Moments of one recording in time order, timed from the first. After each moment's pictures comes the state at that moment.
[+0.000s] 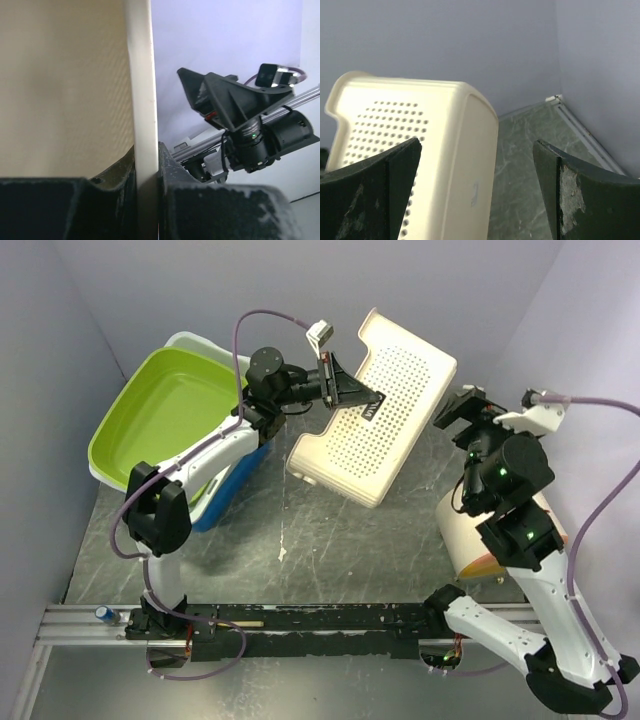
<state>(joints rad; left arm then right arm) -0.64 1.89 1.73 0.49 0.86 -1.24 0.57 0.82 1.27 -0.29 0.85 0.20</state>
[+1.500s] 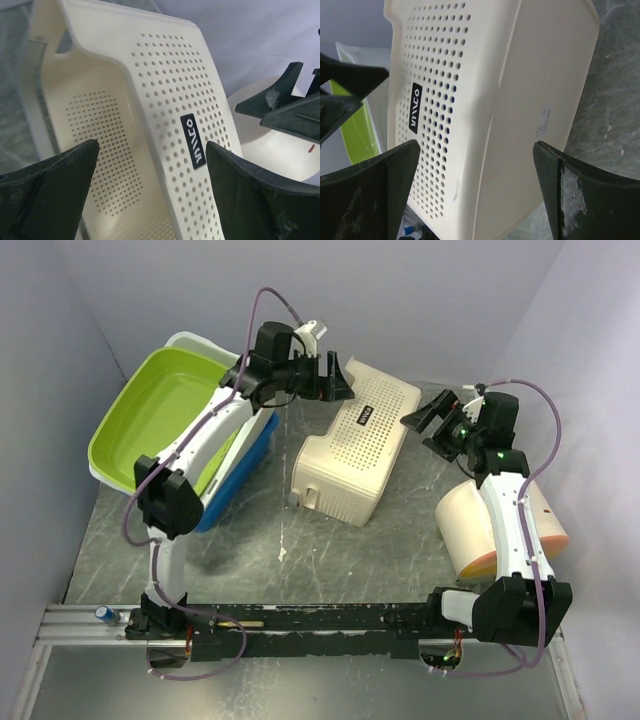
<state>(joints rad) -0.56 2.09 2.15 -0.44 0.53 -0.42 -0.10 1.23 1.17 -0.45 -0.48 0.66</state>
